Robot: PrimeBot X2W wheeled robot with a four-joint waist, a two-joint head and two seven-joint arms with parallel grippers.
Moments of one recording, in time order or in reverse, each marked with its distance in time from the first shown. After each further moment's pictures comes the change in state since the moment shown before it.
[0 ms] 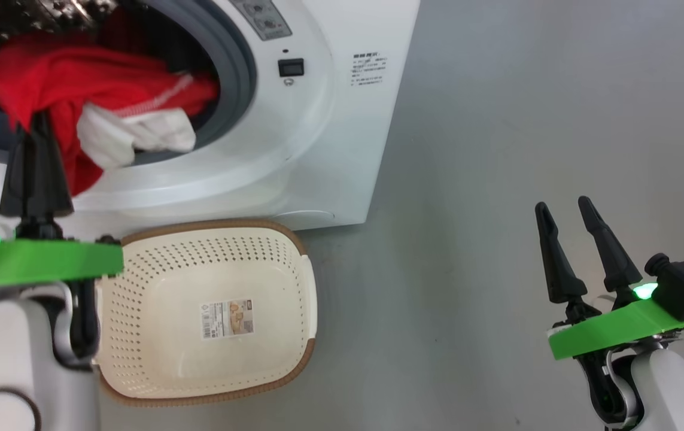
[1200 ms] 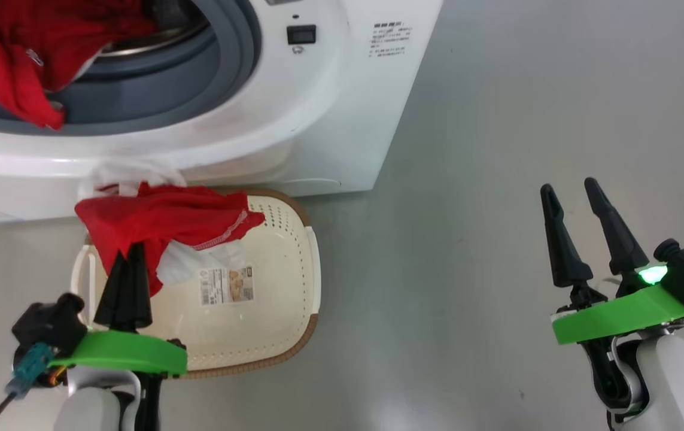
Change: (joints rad) left arm 0.268 -0.012 -0.138 0.057 -0.119 0.053 -0.007; right arm -0.017 -0.003 -0.005 -0.026 0.000 0.000 0.000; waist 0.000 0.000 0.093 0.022
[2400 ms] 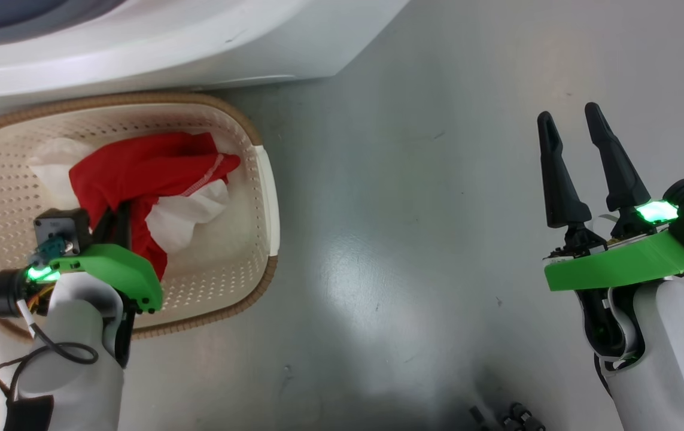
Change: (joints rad) left arm -0.467 0.054 0.014 0.719 0.231 -0.050 0.000; right arm -0.151 0.021 0.013 -0.042 0.000 0.000 0.000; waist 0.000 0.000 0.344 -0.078
